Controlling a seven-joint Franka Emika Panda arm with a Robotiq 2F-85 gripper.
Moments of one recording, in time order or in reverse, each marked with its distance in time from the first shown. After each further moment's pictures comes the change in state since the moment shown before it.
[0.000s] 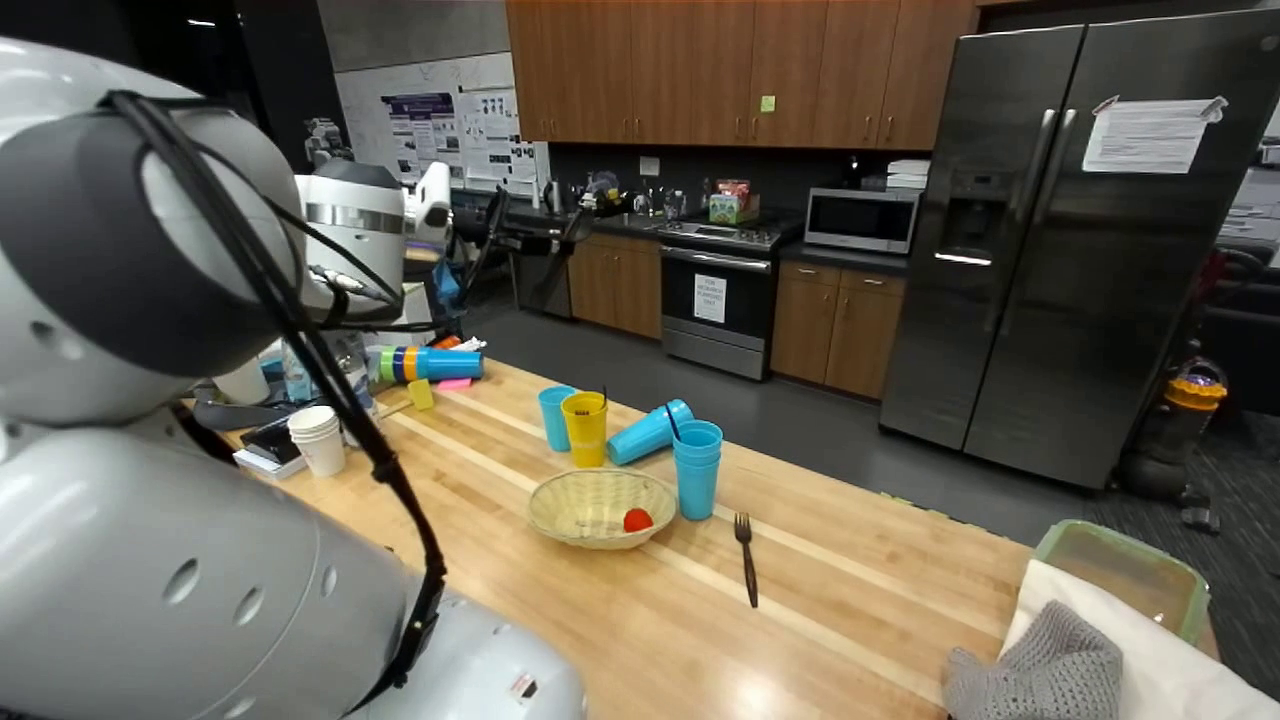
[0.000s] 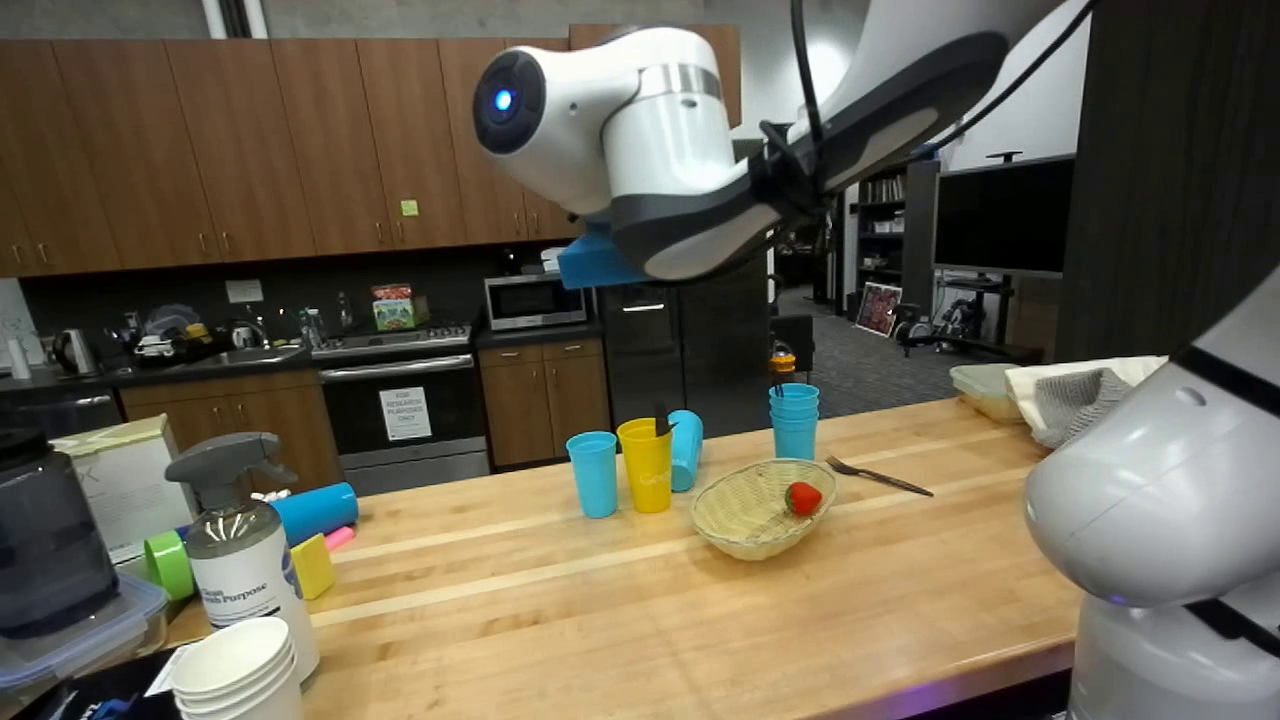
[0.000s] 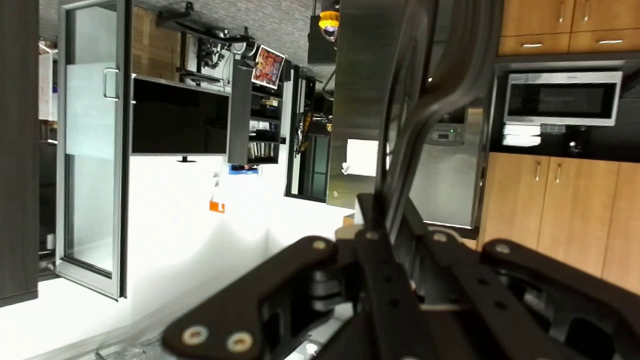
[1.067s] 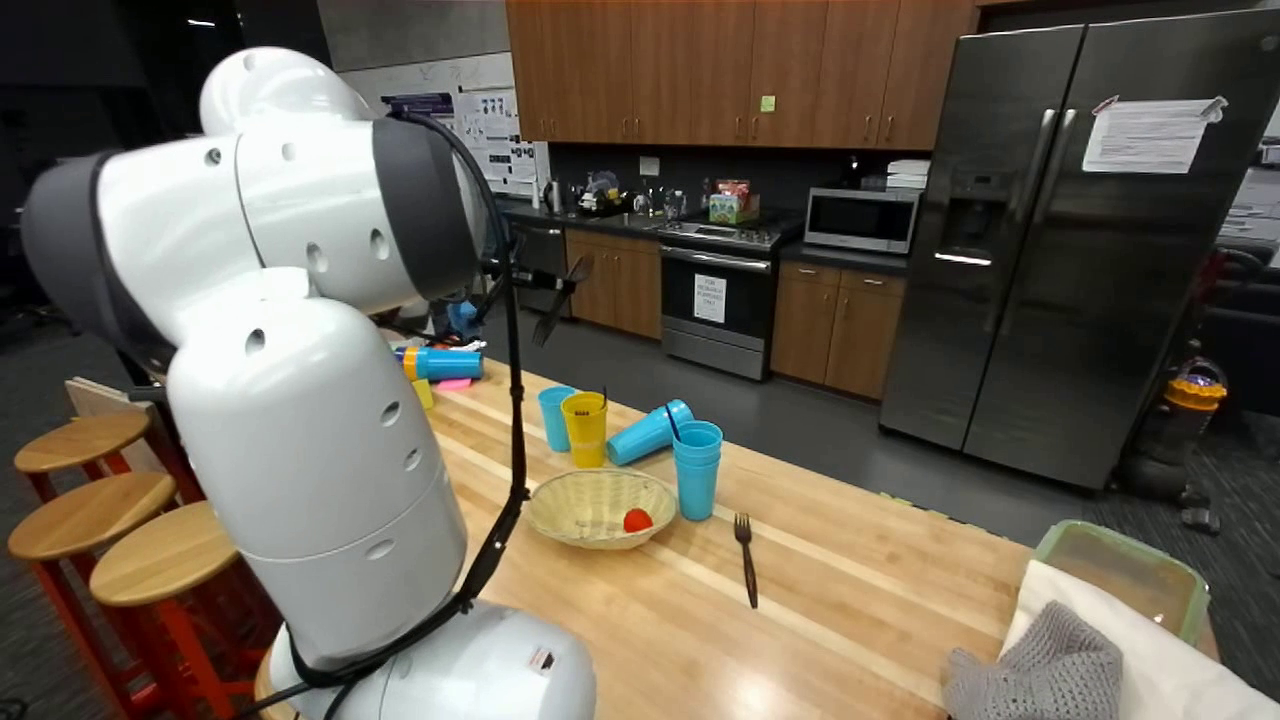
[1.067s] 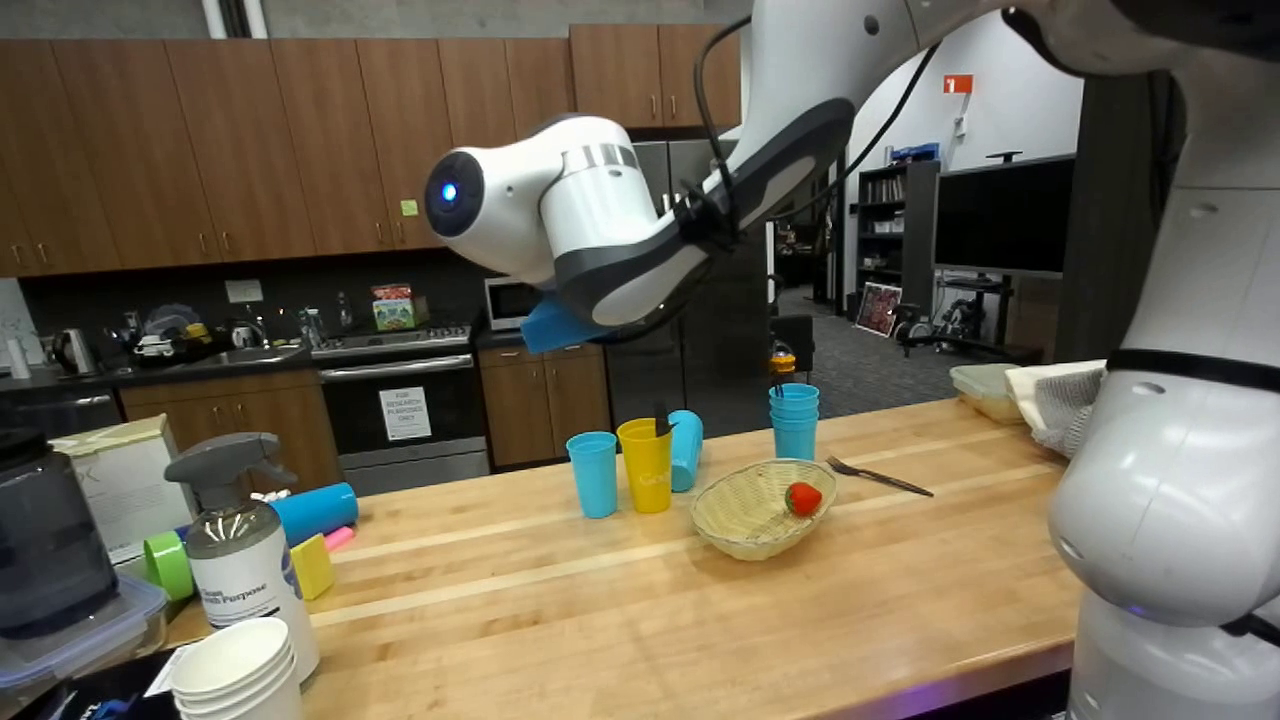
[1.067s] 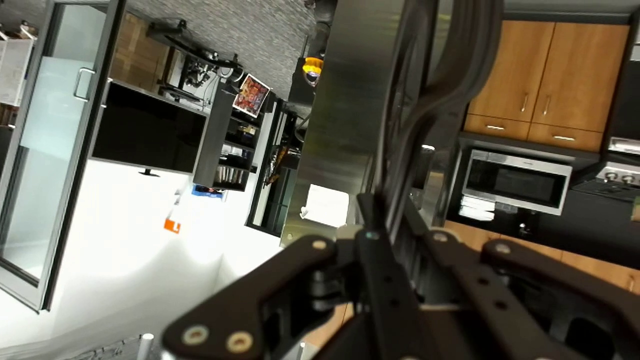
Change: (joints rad) arm 0.207 0.379 -0.106 0.154 -0.153 -0.131 -0.009
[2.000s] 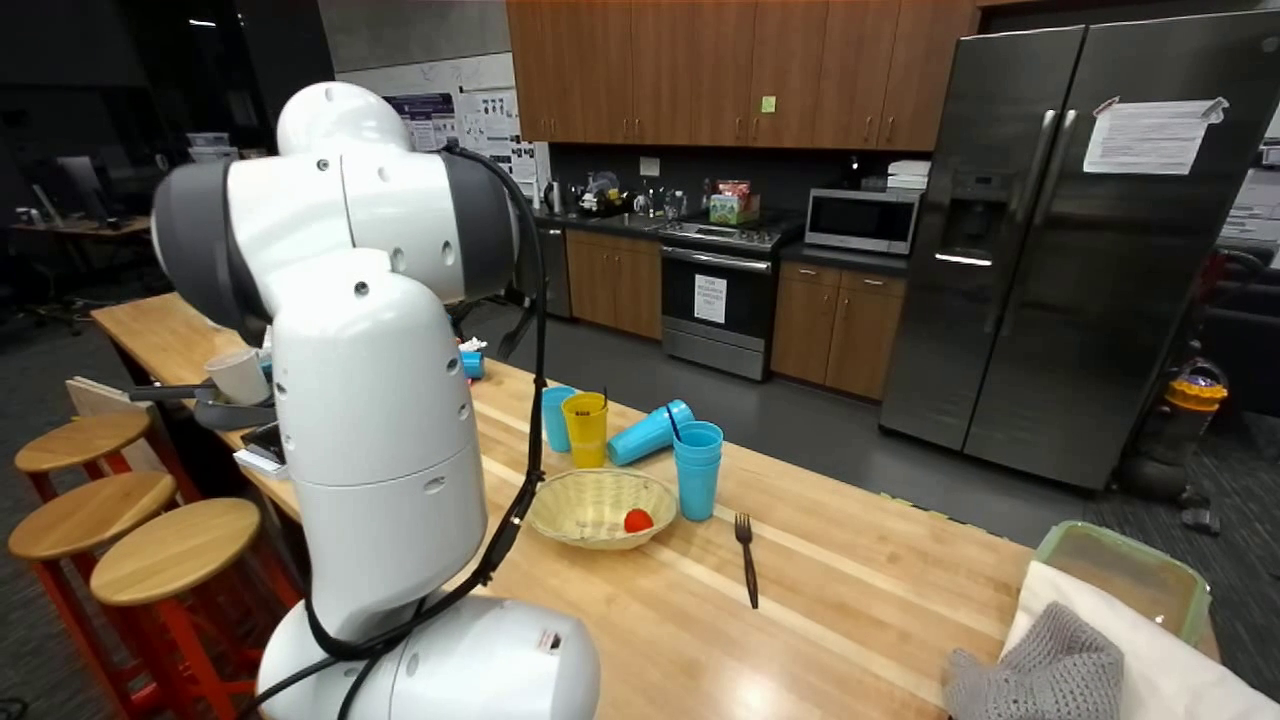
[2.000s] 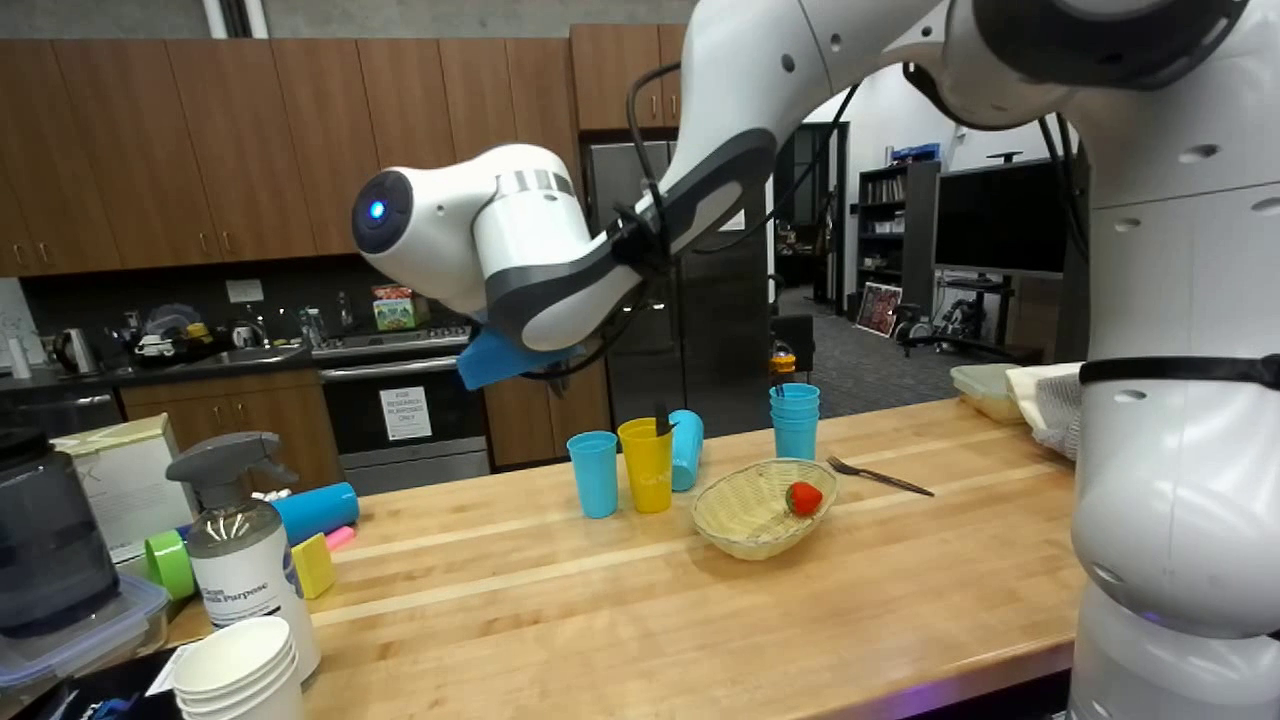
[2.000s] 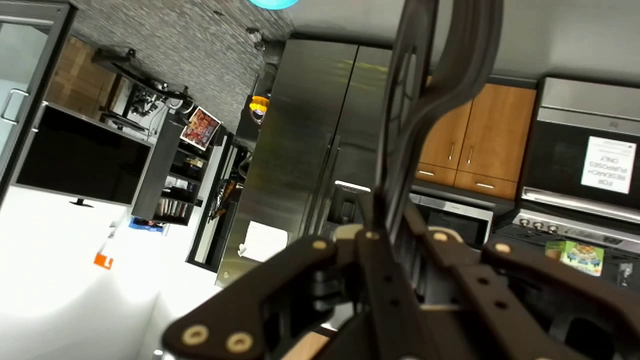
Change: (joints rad) arm 0.136 0.214 -0.029 0.167 0.015 -0.023 -0.045
